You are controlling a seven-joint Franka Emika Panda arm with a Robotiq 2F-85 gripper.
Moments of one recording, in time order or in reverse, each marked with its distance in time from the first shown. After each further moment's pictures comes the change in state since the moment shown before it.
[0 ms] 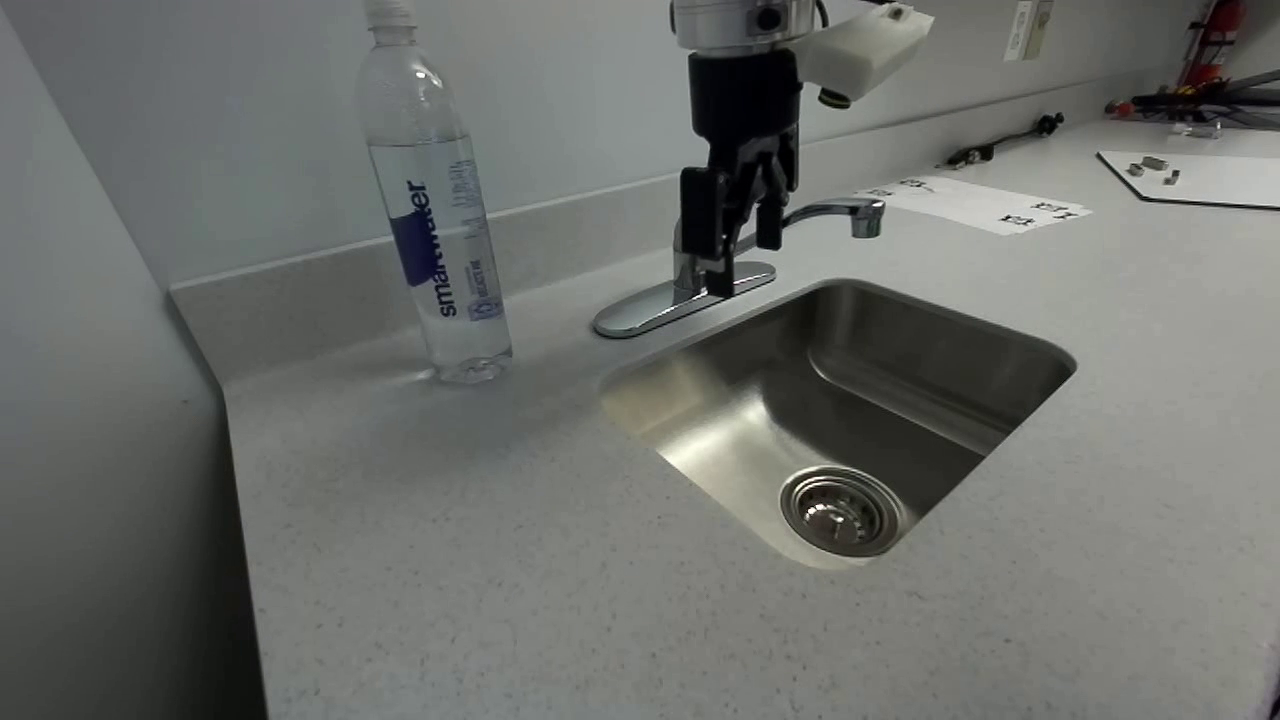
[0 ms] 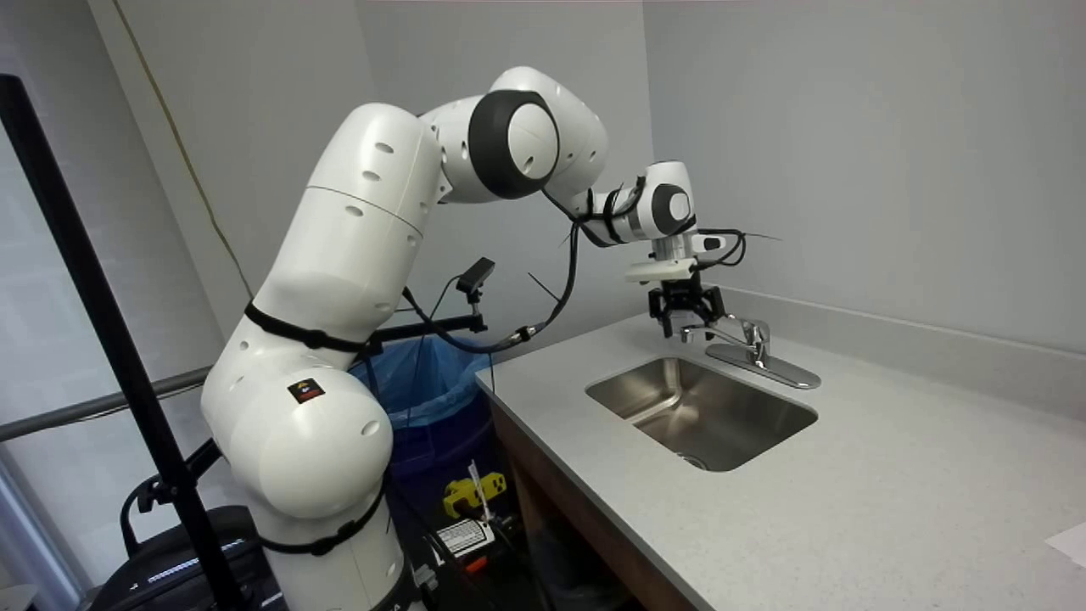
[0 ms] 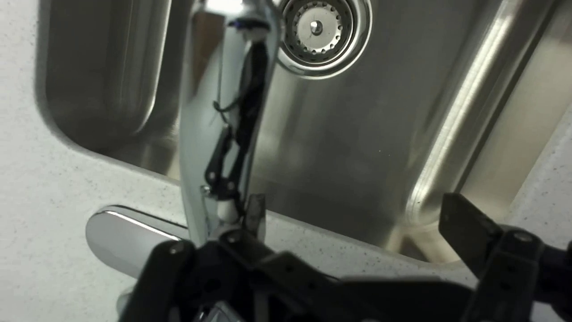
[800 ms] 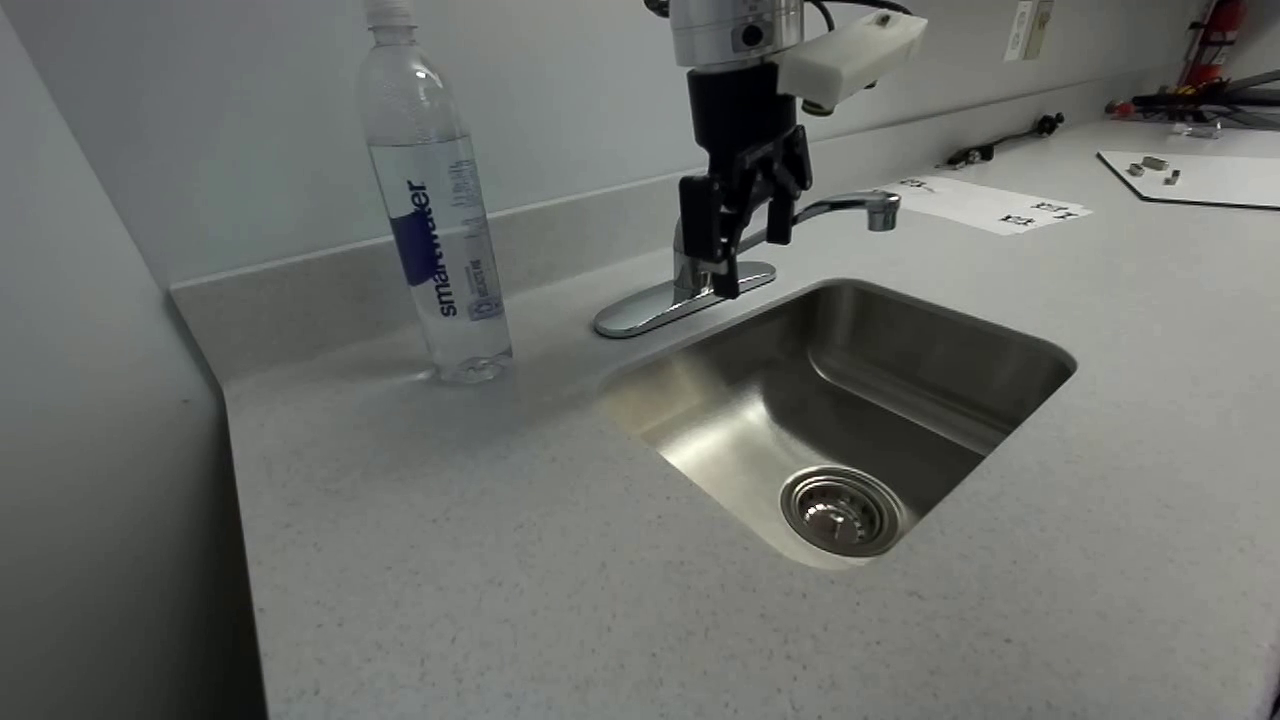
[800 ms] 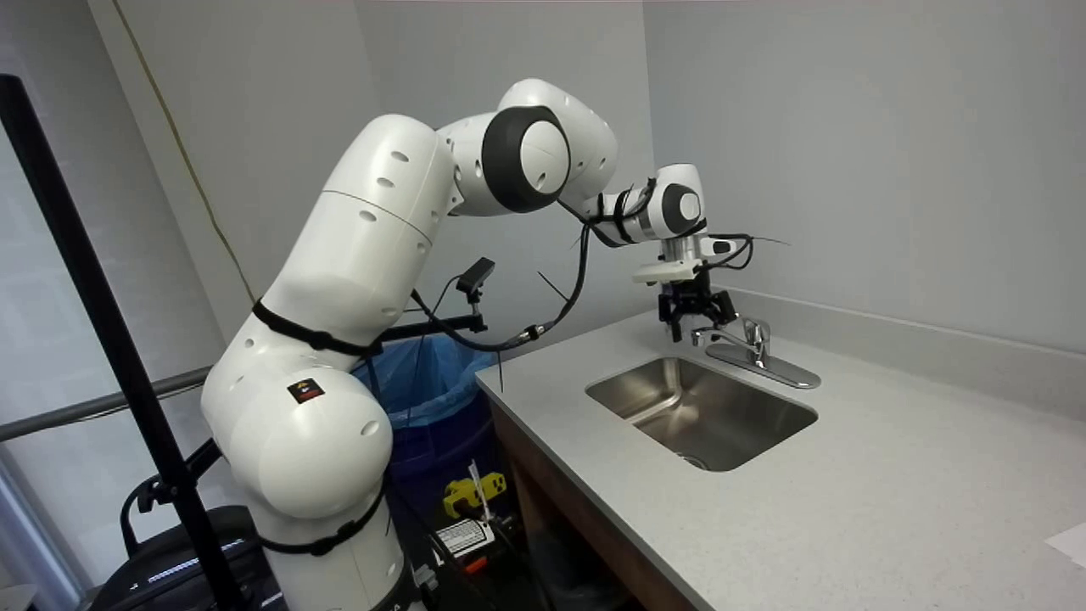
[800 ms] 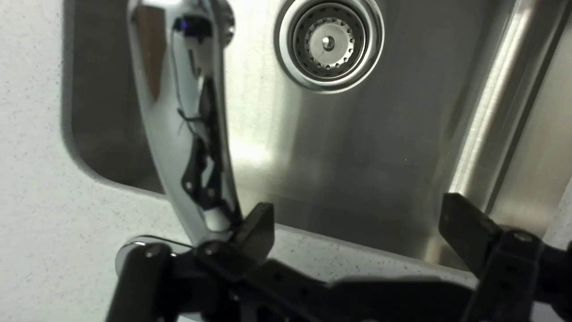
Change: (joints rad) arm -0.003 0.065 -0.019 0.101 0.000 -0.102 0.071
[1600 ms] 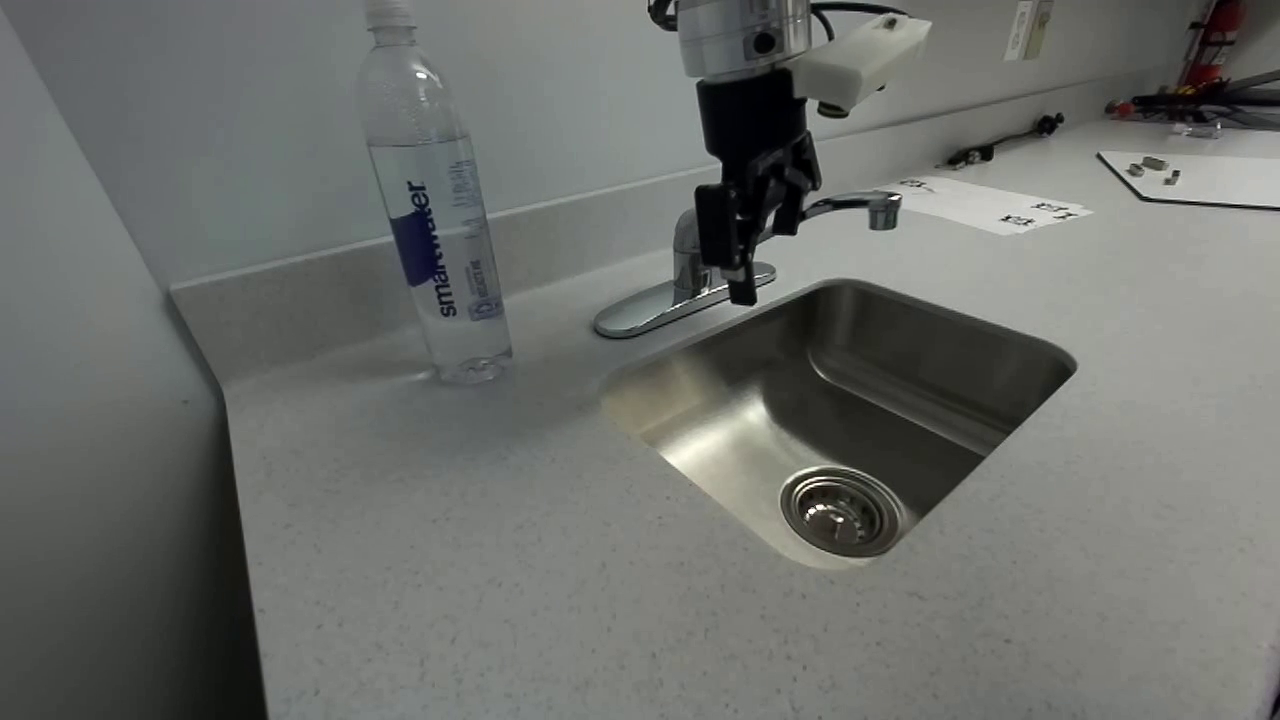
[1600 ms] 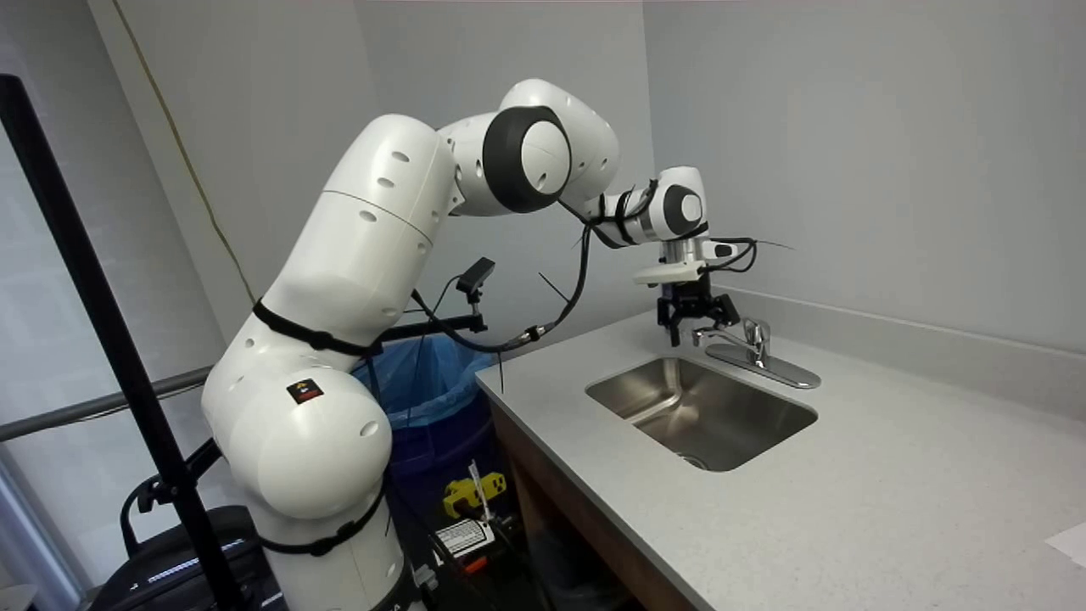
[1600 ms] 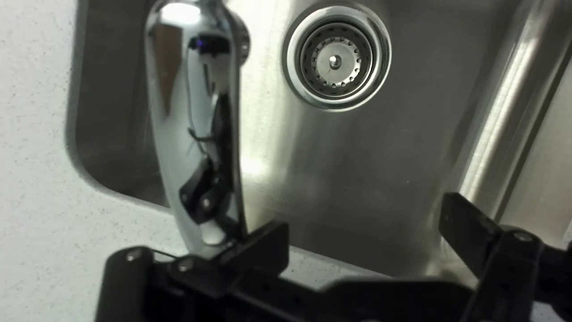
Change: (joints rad) arm -0.007 -0.001 0.003 -0.005 0.000 -0.036 -0.059
